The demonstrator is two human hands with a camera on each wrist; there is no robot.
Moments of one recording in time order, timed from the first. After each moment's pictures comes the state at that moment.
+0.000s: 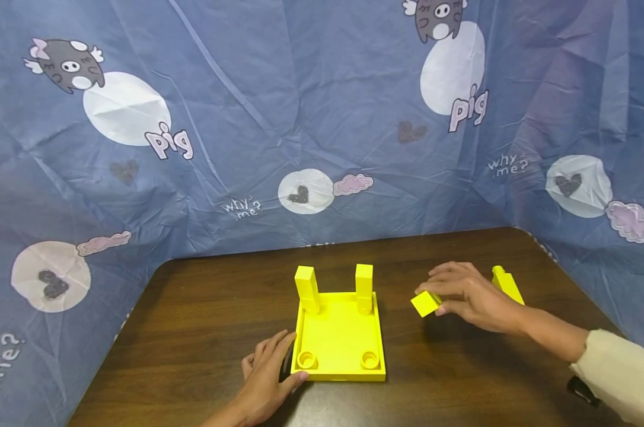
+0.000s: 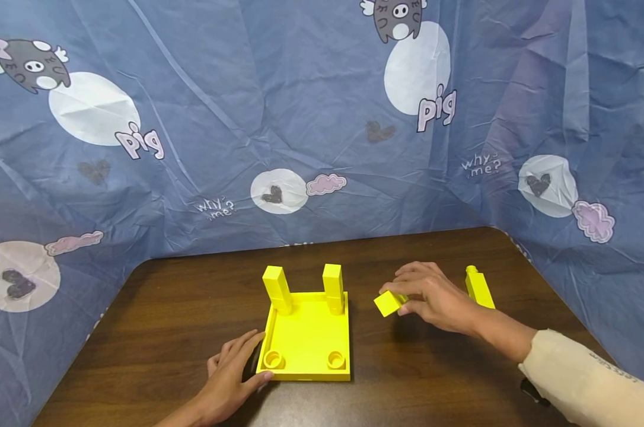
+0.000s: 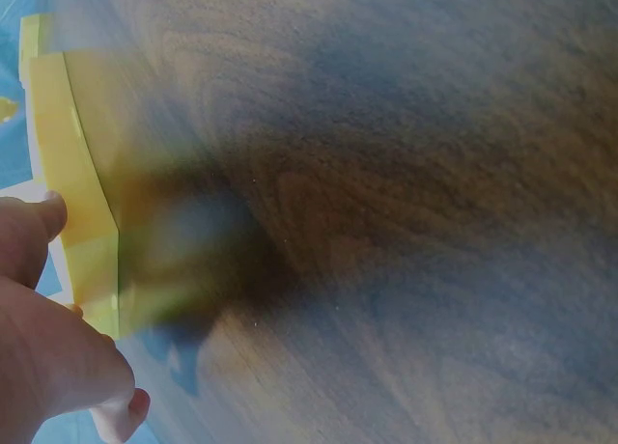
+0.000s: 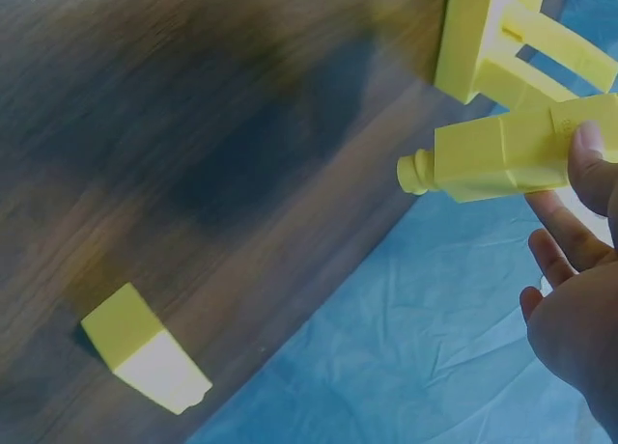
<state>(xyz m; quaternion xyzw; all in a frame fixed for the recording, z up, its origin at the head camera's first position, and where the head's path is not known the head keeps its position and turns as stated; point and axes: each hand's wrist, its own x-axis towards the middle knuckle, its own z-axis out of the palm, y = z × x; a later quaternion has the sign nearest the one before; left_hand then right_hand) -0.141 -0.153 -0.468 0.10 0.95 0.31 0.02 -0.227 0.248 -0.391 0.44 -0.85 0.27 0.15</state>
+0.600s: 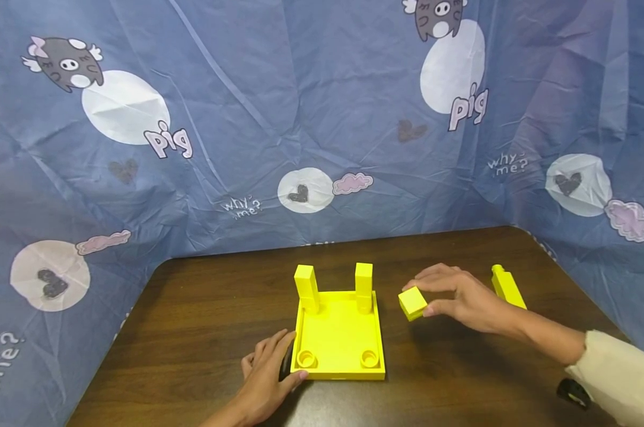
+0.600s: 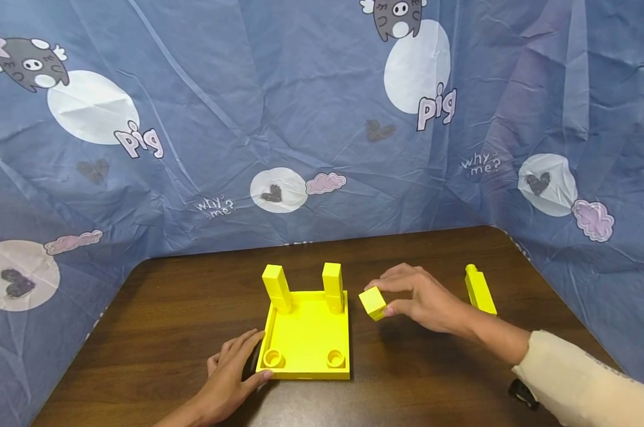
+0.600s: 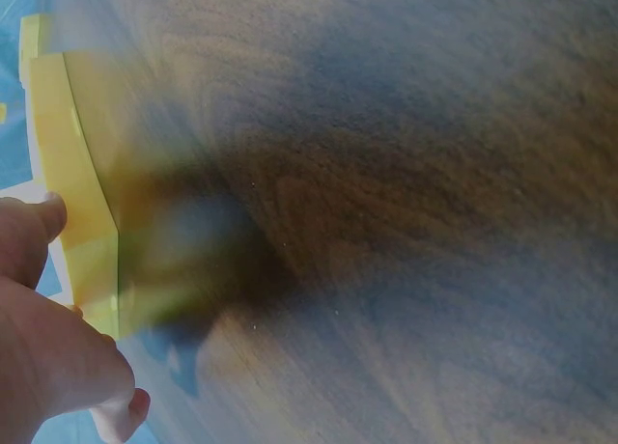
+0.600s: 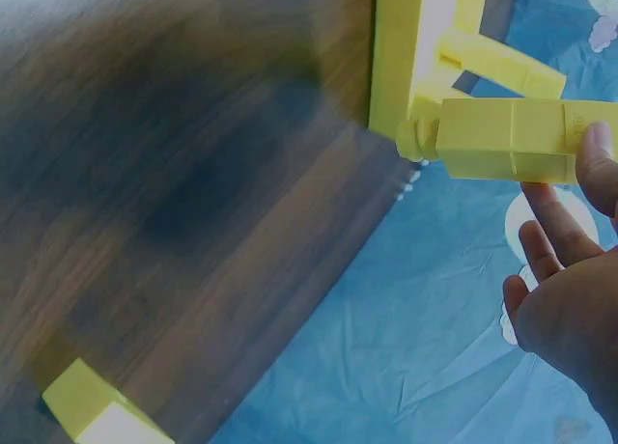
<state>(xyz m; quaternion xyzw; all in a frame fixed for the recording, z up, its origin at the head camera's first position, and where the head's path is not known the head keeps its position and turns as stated) -0.141 -0.153 -0.469 0.10 0.95 0.30 0.02 -0.216 0.227 -0.378 0.39 -0.83 0.40 0.06</state>
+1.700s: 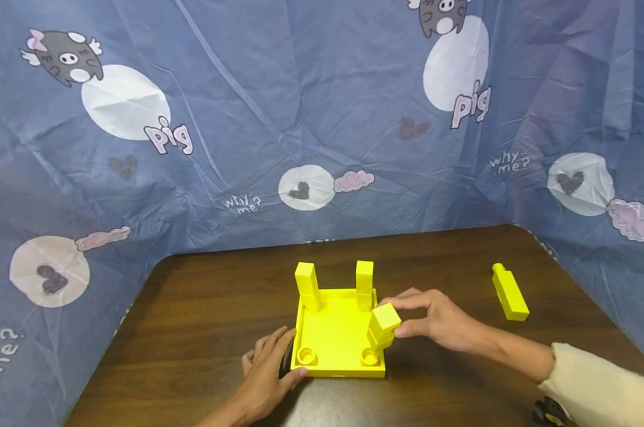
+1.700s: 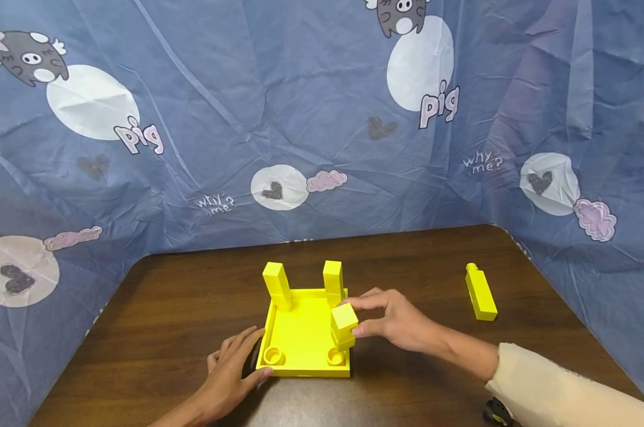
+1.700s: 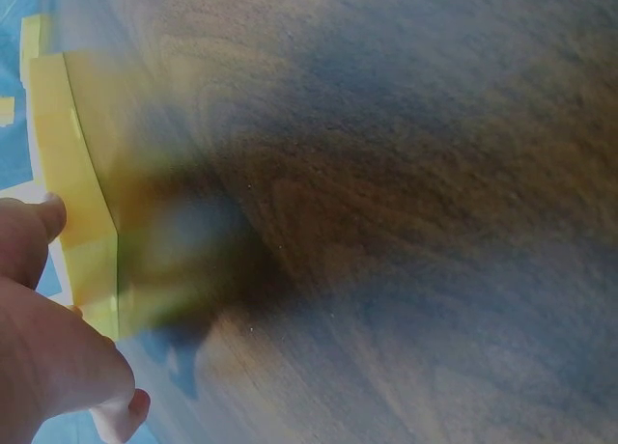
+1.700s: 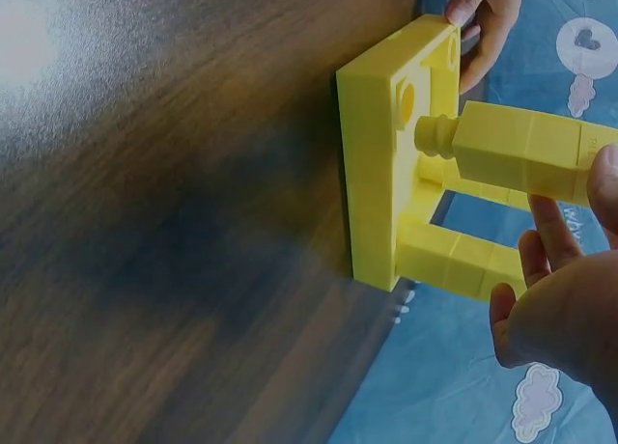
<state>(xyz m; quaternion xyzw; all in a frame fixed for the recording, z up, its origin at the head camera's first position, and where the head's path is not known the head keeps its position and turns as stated) -0.140 -0.154 -0.469 0.10 0.95 0.30 0.02 -0.195 0.182 -0.391 0.29 -0.79 0.53 -0.11</state>
